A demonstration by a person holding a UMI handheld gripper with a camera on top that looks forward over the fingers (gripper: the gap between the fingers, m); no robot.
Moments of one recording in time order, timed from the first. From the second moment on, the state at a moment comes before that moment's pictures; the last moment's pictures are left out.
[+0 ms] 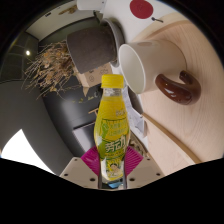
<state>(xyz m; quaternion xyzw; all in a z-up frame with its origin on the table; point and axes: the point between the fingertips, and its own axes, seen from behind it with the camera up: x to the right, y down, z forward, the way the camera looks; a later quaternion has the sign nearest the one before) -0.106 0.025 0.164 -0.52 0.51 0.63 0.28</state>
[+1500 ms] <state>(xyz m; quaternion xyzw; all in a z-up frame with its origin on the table) 0.225 0.010 0.052 -0.83 0.09 -0.05 0.56</state>
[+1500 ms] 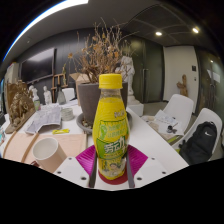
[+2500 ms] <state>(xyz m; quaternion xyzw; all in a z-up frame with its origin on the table) 0.016 -0.327 0.237 -0.86 0.08 -0.06 0.51</state>
